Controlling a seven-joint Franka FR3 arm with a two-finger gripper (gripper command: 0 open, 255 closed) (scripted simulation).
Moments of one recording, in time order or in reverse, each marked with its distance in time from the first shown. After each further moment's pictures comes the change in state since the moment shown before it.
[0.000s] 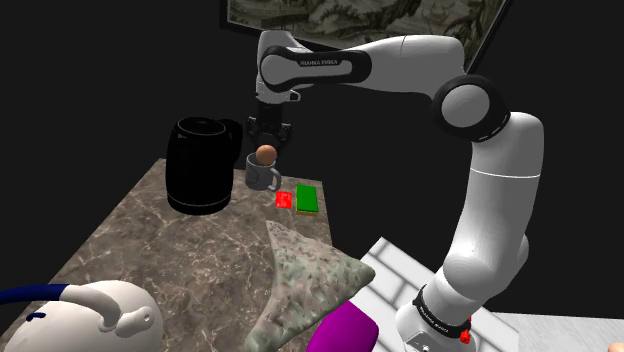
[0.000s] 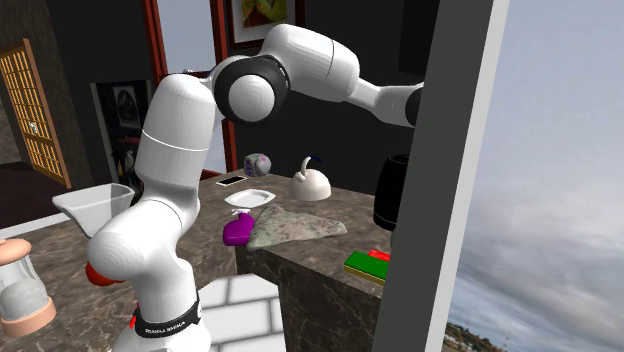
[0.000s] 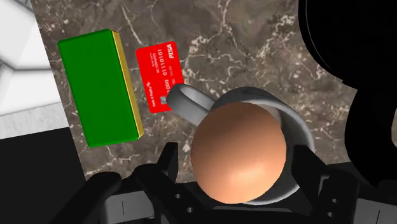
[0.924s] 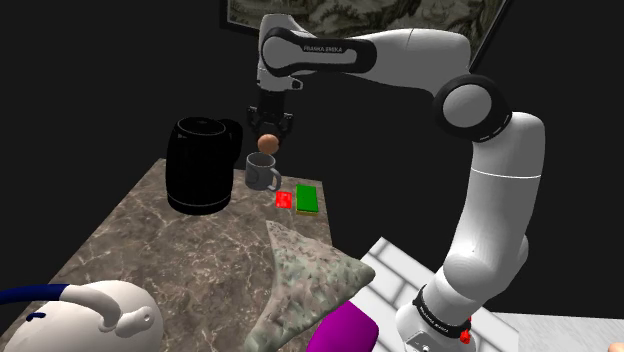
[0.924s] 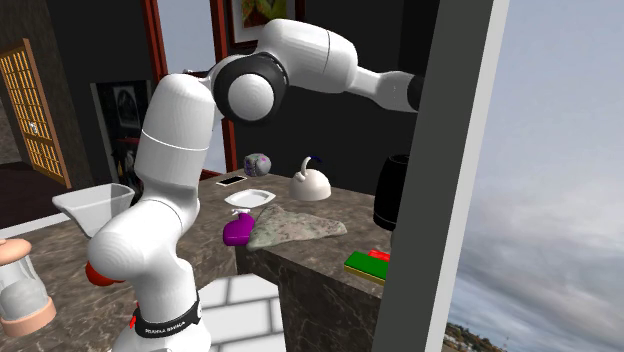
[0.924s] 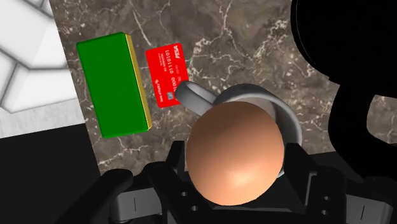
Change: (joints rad) arm 0.004 -0.006 0.003 0.081 0.004 -0.087 -0.005
